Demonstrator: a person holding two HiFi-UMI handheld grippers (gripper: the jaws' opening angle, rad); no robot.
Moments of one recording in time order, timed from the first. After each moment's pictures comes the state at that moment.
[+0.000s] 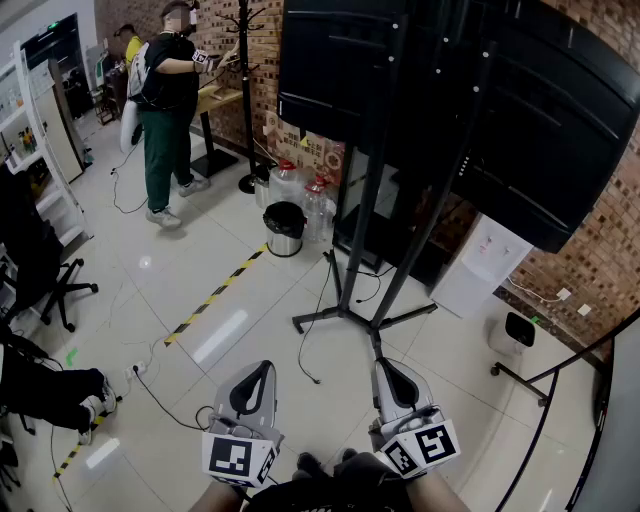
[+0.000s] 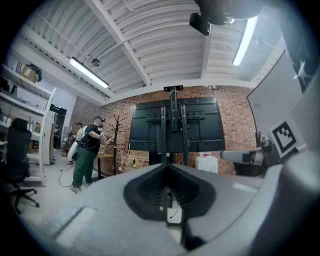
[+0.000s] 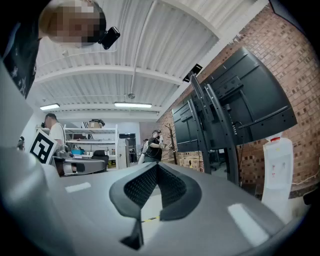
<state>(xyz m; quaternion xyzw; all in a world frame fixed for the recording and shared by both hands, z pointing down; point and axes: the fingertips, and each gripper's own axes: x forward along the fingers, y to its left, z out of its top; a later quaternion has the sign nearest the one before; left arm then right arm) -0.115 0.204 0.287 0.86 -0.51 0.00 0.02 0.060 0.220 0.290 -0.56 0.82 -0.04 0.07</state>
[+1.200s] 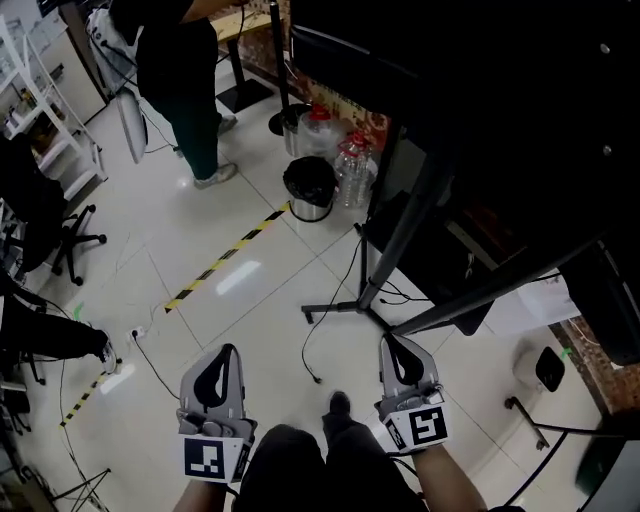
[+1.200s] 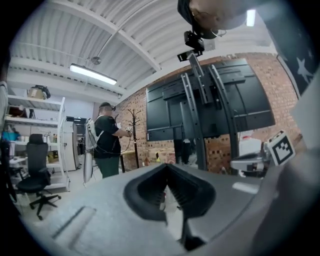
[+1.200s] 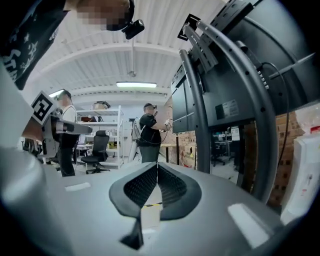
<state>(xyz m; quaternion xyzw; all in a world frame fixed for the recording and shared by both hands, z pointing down) -0.092 -0.035 0.327 0.78 -0.62 0.08 0.01 0.133 -0.077 0.400 -0.49 0.87 -0.03 -0.02</state>
